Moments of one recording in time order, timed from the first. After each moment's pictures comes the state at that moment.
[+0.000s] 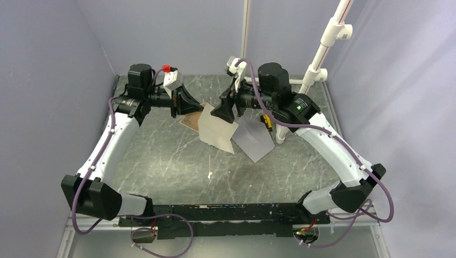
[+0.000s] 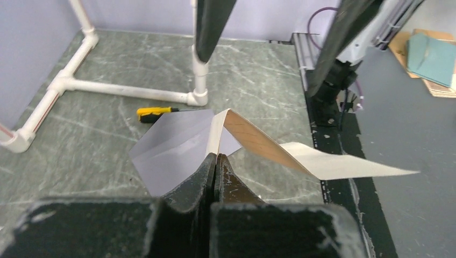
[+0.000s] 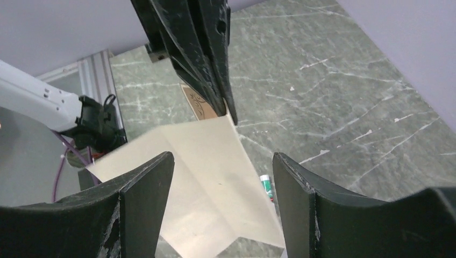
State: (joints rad) left arm -0.22 1.34 1.36 -0.41 1.27 0.34; right arm 0.75 1.41 1.68 -0.55 -0.45 -0.03
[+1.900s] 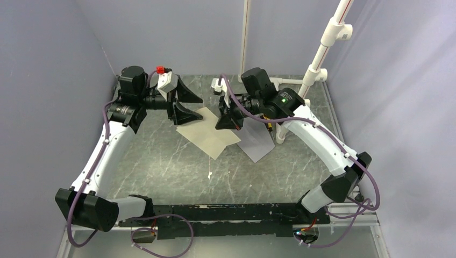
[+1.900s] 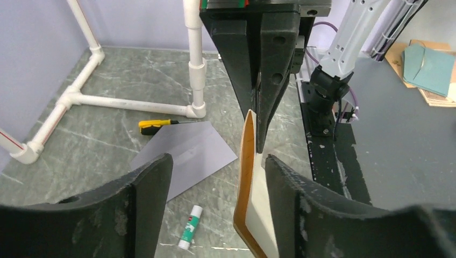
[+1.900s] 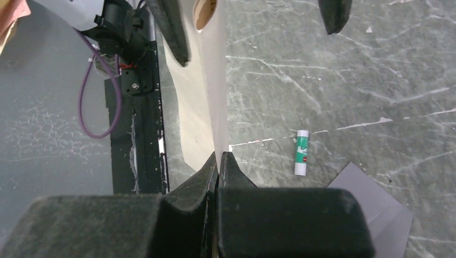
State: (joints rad) left arm -0.22 1.24 1.31 -0.28 1.28 0.19; right arm 0.74 1.52 1.71 -0.84 -0.65 -0.27
